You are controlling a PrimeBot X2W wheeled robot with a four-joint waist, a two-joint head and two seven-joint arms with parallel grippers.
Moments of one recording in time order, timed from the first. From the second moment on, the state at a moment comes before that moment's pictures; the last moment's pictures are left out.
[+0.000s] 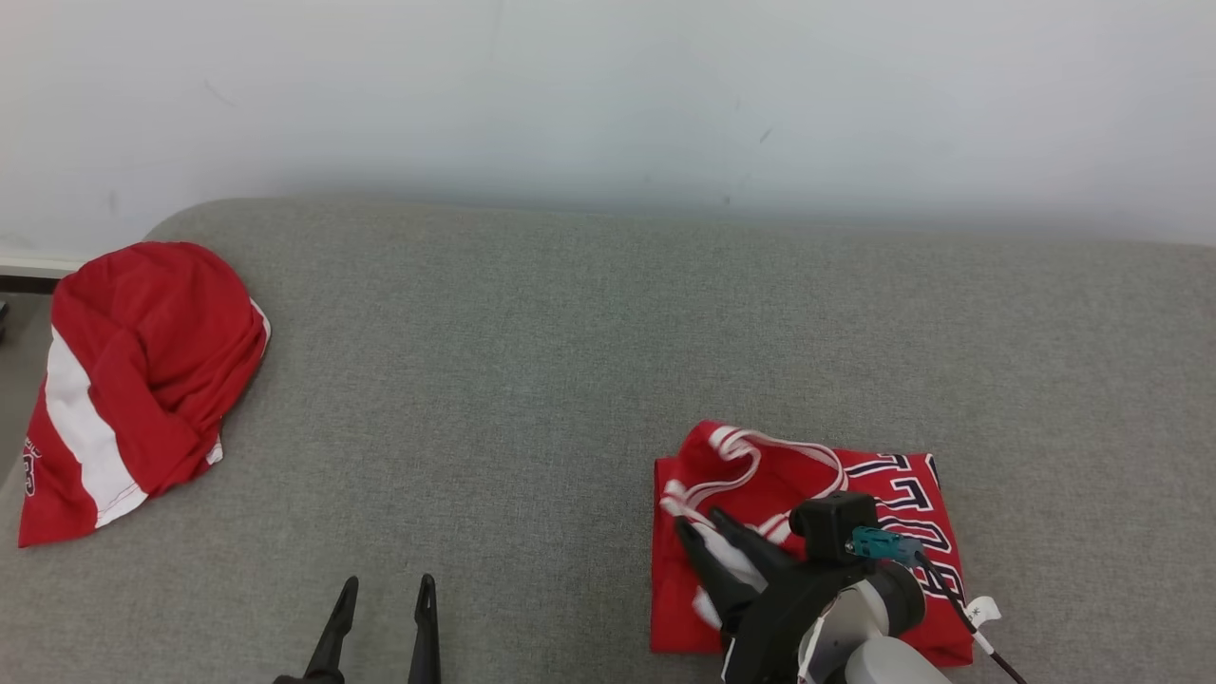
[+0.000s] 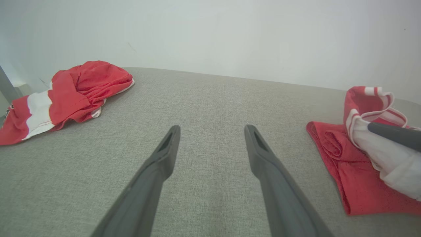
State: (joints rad) left arm 0.04 0.05 -0.15 0.20 -0.19 -0.02 -0.26; right arm -0.30 -0.11 0.43 0.47 0.48 0.13 0.06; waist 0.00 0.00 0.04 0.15
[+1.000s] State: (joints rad) left arm 0.06 0.05 -0.11 0.20 -0.18 -0.02 -0.26; right arm -0.13 -0.24 0.32 0.15 0.50 0.13 0.07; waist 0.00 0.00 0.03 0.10
